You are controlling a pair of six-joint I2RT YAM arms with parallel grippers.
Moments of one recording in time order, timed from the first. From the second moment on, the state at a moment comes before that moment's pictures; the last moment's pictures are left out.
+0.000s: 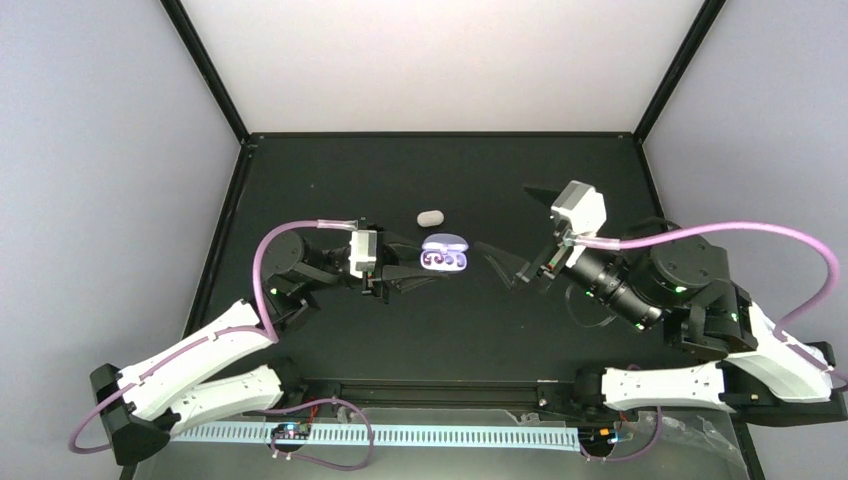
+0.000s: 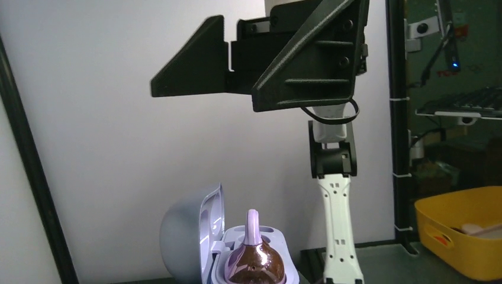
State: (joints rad) left arm -0.89 0.89 0.85 0.41 0.66 -0.08; right arm 1.36 0.86 1.48 -0.54 0.49 -0.17
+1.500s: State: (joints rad) left arm -0.89 0.66 0.69 0.23 0.66 -0.12; right arm 0.38 0.89 0.63 -0.43 0.12 0.50
